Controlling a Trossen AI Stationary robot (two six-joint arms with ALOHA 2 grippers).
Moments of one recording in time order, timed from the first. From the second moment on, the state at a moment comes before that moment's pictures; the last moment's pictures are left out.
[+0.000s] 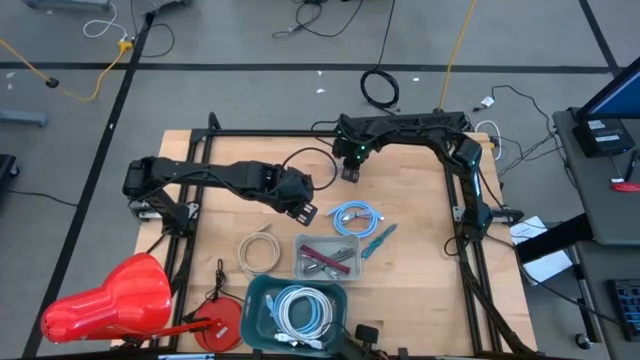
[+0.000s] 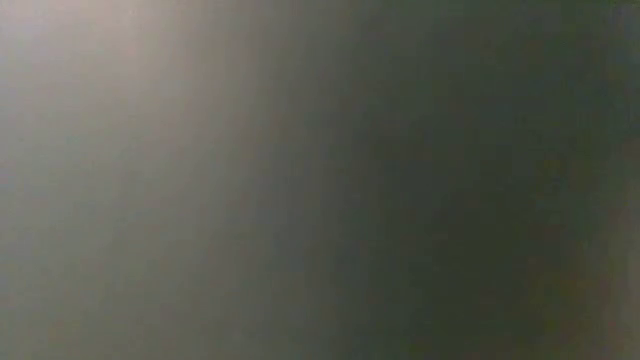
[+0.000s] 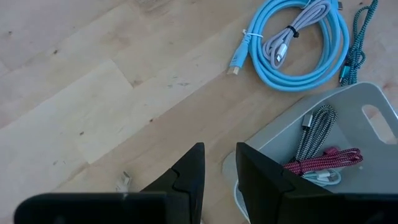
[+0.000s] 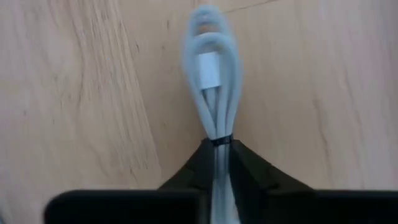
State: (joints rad) left arm 0.01 1.66 1.48 -1.02 -0.14 -0.95; right arm -0.60 2.12 1.41 -0.64 -0.07 -0.35
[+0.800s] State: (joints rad) left arm 0.00 1.65 1.48 -0.99 -0.17 -0.95; right arm -0.20 1.56 1.40 -1.00 -0.18 0.05
